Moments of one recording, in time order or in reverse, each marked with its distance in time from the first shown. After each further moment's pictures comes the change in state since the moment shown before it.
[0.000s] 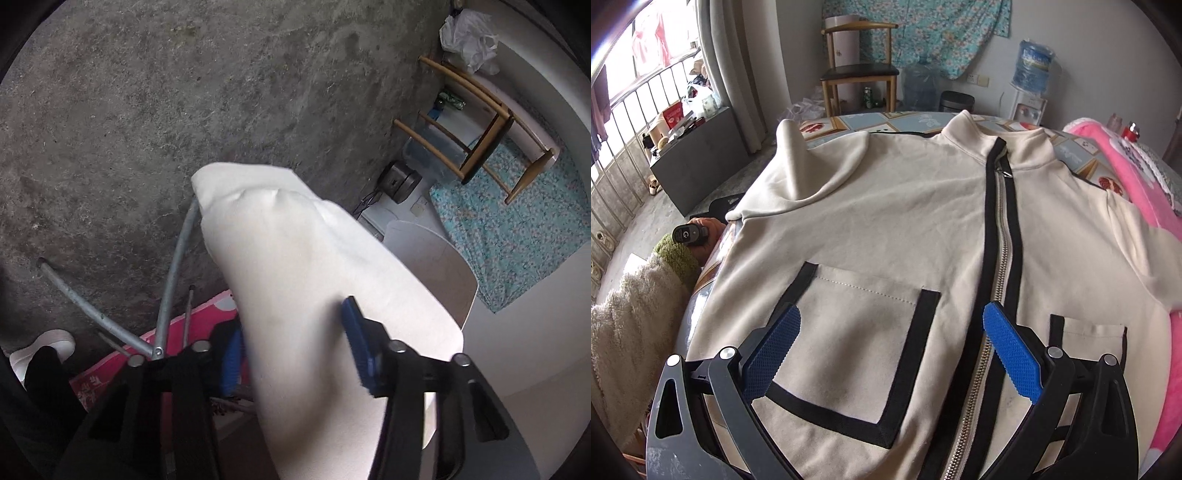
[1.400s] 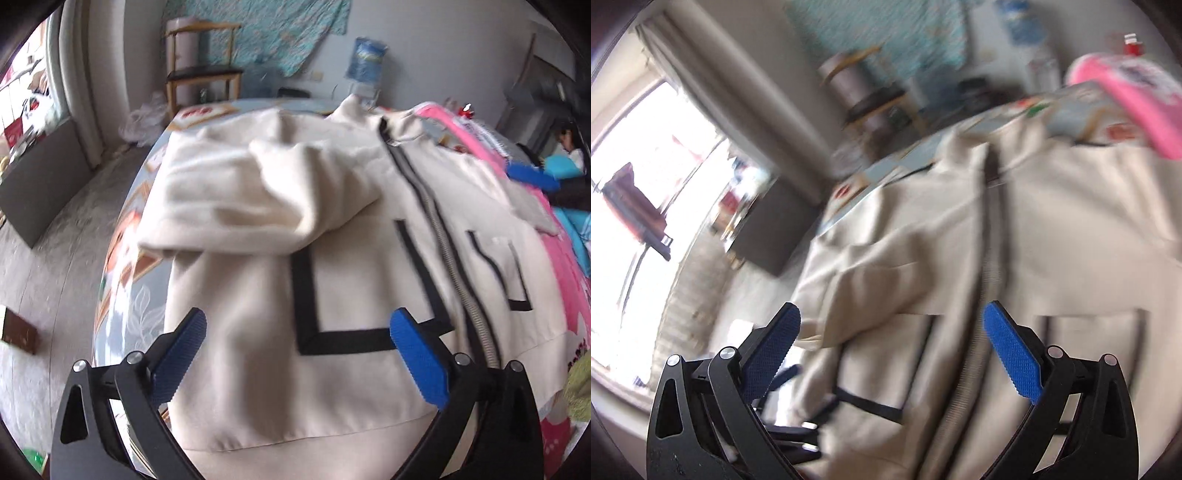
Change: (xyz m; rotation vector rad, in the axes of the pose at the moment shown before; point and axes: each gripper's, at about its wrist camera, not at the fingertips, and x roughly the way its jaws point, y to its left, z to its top) left arm 0.006 0.034 -0.372 1.680 -0.305 0.817; right arm -0.027 -0.087 0.053 0.270 0.039 0.456
